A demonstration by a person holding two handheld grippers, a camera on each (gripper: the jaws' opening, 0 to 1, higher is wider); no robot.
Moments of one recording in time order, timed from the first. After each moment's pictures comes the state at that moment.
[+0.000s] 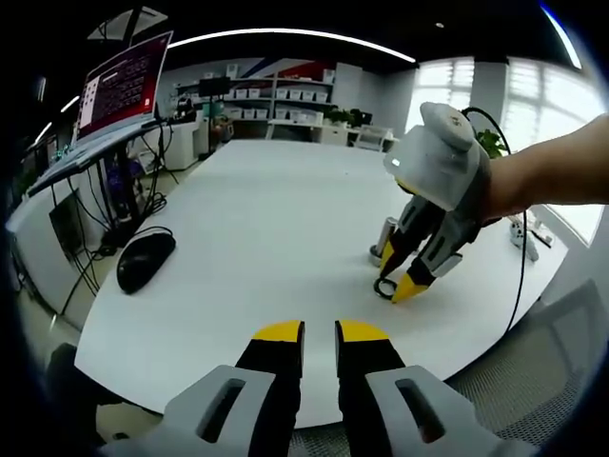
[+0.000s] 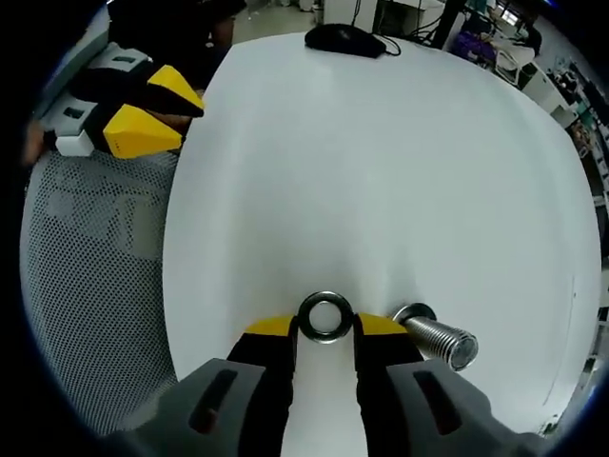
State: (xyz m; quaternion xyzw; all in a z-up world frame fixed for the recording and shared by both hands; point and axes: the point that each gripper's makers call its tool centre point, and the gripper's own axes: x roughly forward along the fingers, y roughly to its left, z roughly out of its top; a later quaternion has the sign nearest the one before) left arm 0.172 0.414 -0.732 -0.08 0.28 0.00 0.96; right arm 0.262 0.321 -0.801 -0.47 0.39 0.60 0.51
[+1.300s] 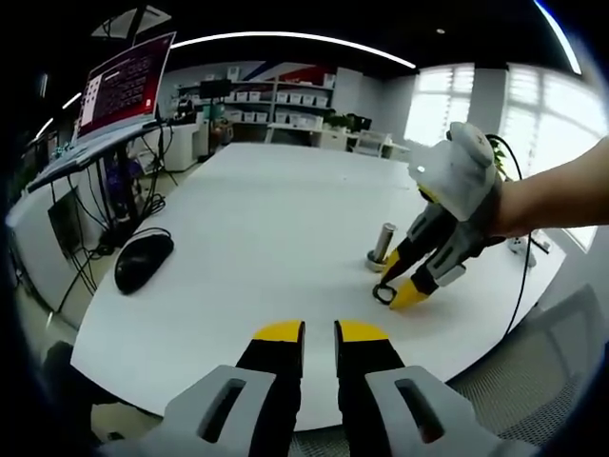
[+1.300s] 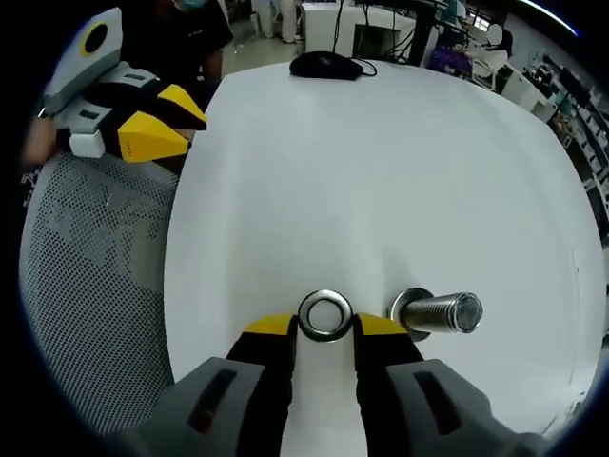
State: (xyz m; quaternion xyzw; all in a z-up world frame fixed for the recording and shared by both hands) left arm 0.174 0.413 -0.729 -0.08 0.27 0.00 0.96; right arm 0.262 0.321 -0.799 -0.41 0.37 0.61 0.57
